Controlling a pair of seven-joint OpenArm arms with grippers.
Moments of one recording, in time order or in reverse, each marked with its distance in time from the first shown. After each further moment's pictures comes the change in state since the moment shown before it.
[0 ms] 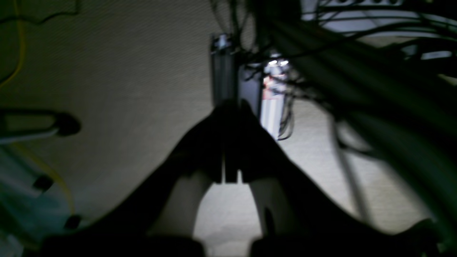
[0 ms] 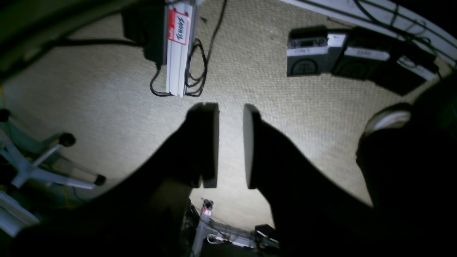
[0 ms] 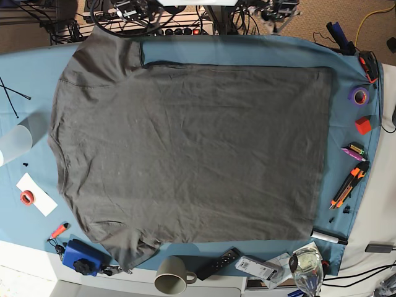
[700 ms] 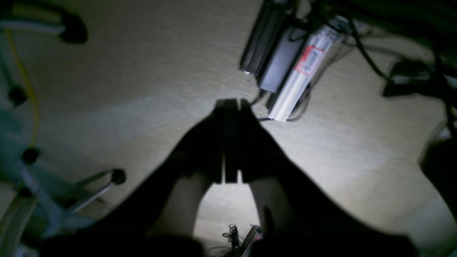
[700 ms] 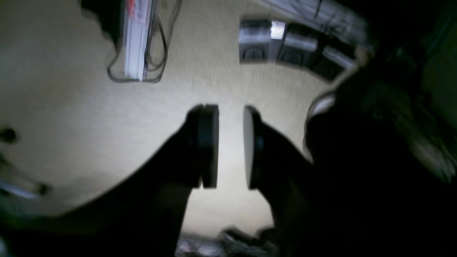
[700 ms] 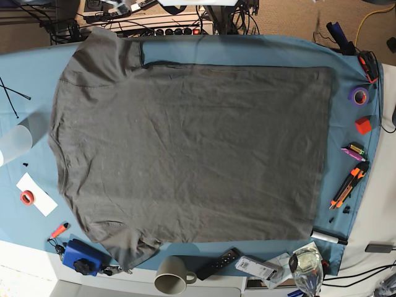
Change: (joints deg) left arm 31.9 -6.5 0.1 36.4 -24.5 -5.6 8.6; right arm -37.3 14.3 9.9 57.3 7.2 -3.3 -13.1
